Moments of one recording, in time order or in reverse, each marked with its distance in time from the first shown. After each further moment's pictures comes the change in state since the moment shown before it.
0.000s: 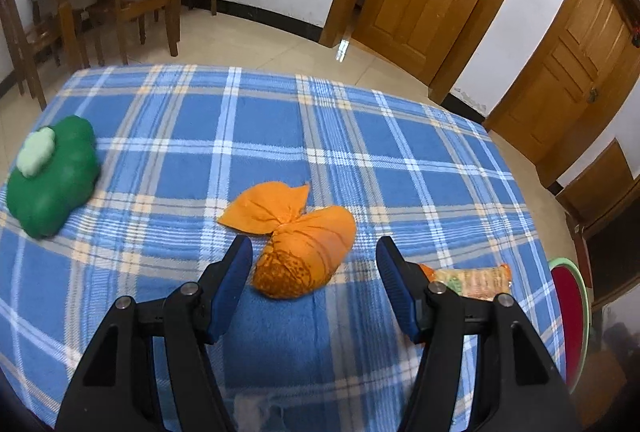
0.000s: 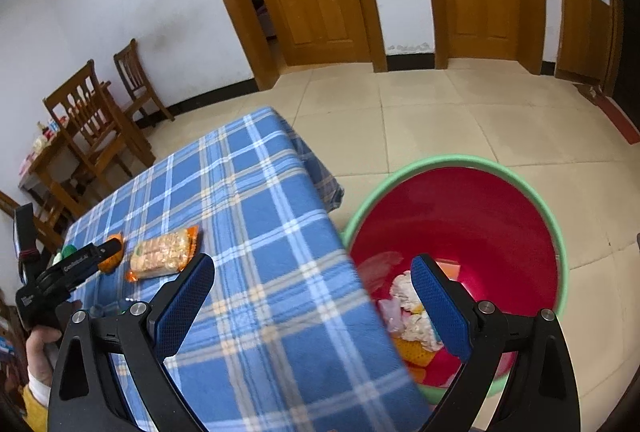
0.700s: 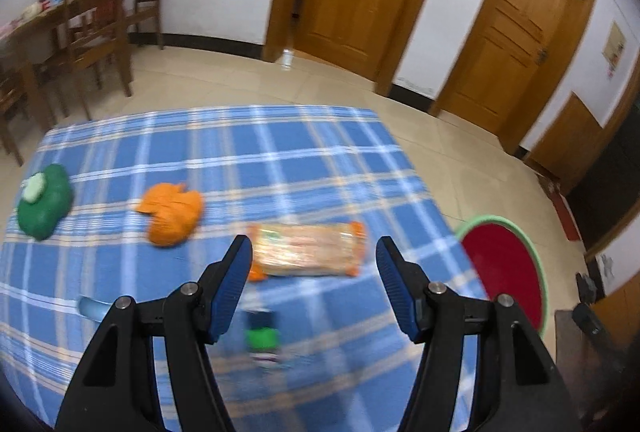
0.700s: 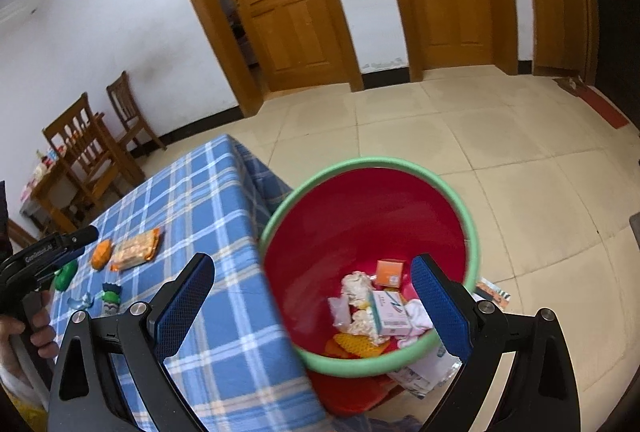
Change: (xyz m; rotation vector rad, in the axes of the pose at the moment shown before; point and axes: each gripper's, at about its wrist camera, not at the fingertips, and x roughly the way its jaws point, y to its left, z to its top) left arm -0.078 -0.096 -0.024 0.166 -0.040 -0.079; right arm -0.064 -0.087 -0.025 0.060 -0.092 -0.006
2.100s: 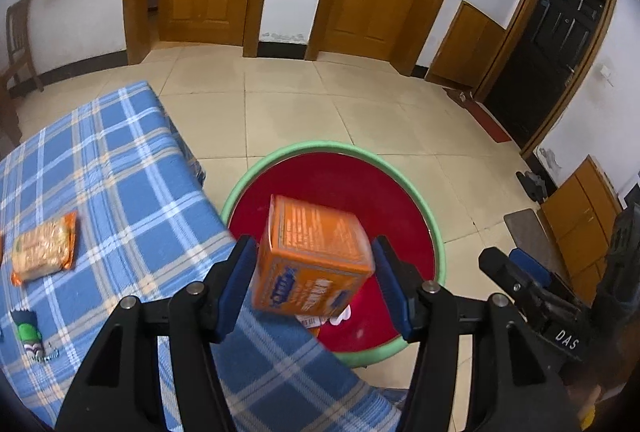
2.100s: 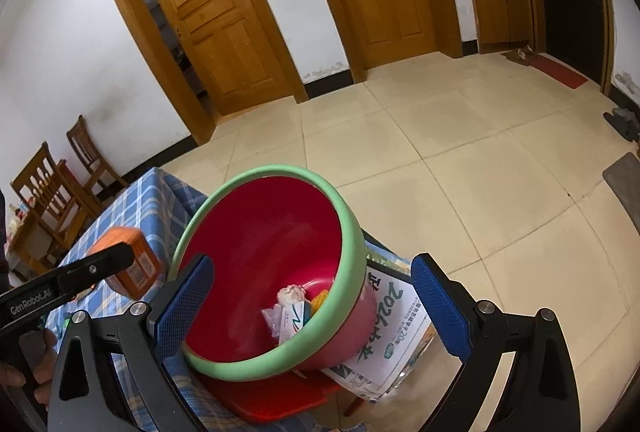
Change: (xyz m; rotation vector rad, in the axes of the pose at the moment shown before) left arm 0.027 -0.220 -0.059 0.343 0.135 -0.306; right arm -0.017 -0.106 -0.013 0.174 -0.059 -0.114
